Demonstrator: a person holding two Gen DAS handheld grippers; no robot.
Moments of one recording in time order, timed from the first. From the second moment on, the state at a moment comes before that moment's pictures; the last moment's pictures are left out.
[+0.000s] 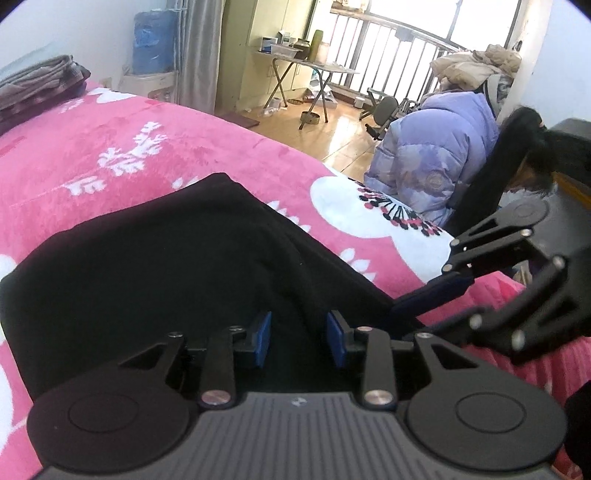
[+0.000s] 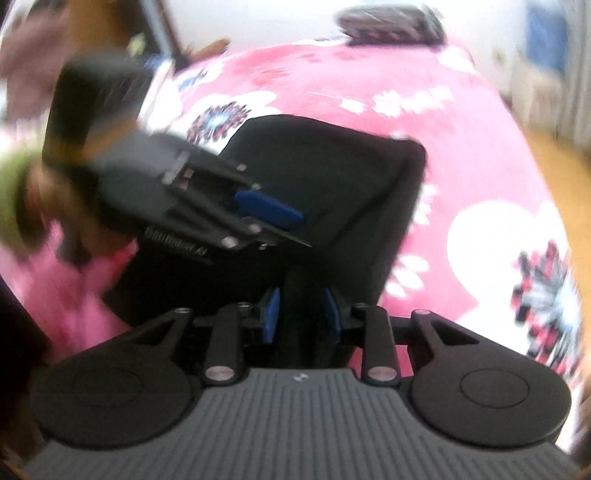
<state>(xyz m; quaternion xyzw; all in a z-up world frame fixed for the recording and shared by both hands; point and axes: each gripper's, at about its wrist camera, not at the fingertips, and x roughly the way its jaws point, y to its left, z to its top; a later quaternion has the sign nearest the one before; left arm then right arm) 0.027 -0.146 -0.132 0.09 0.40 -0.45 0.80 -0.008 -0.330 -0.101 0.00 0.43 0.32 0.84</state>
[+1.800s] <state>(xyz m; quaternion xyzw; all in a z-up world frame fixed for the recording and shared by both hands) -0.055 -0.055 -0.123 0.05 0.44 -0.34 0.83 0.000 -0.315 -0.090 0.02 0.39 0.25 0.88</state>
